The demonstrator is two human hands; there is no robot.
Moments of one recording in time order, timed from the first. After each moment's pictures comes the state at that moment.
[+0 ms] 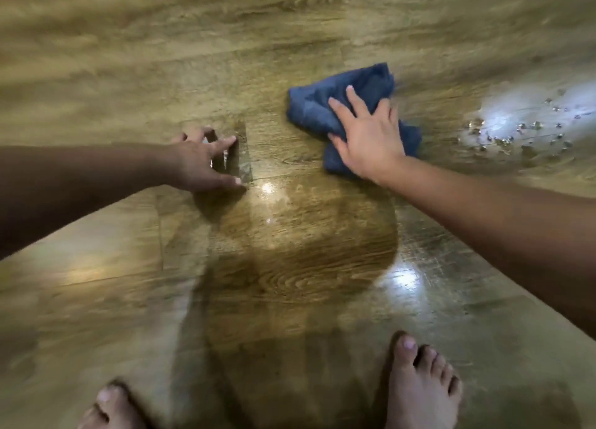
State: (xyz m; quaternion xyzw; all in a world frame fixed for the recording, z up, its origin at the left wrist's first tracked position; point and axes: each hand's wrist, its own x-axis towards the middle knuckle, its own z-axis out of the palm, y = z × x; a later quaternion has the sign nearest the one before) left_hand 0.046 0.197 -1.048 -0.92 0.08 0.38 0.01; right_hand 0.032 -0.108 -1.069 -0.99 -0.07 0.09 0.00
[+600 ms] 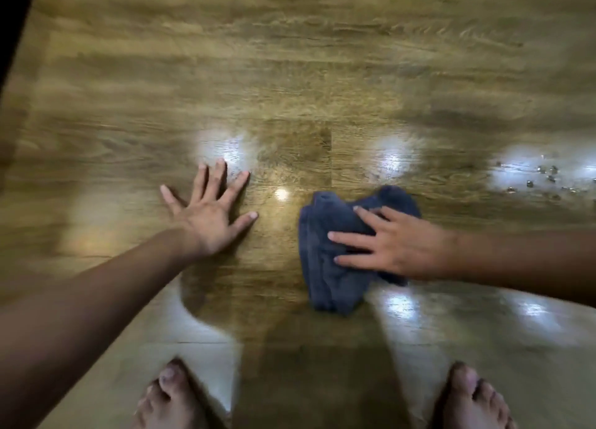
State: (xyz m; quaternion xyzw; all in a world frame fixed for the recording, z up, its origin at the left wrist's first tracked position) left_hand -0.068 0.315 -1.093 -0.96 -0.01 0.26 -0.05; right_hand -0.051 -0.042 -1.054 -0.76 -0.62 0.11 -0.15
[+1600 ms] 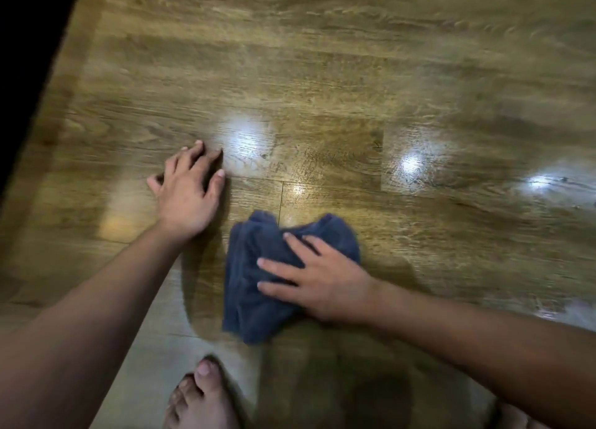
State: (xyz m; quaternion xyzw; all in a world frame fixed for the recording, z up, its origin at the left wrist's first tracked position) left_hand -0.067 0.398 -1.100 -0.98 -0.13 0.04 -0.15; right_hand -0.112 0.121 -1.084 -0.78 -0.60 0.16 -0.03
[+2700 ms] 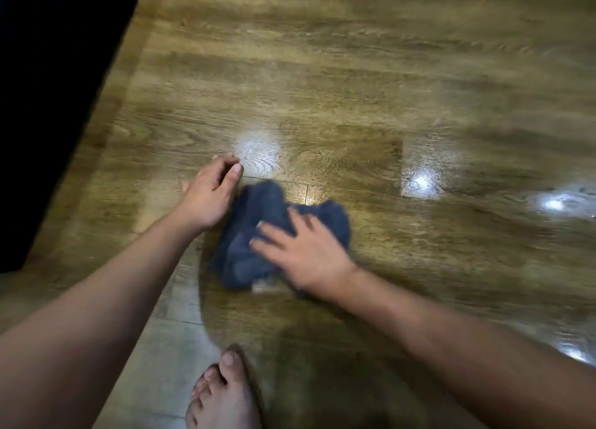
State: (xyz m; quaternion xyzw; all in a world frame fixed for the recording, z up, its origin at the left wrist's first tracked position) left_hand -0.073 0.416 -1.079 -0.92 -0.17 0.09 -0.35; right_hand -0.108 0.186 -1.082 -0.87 -0.49 0.11 0.00
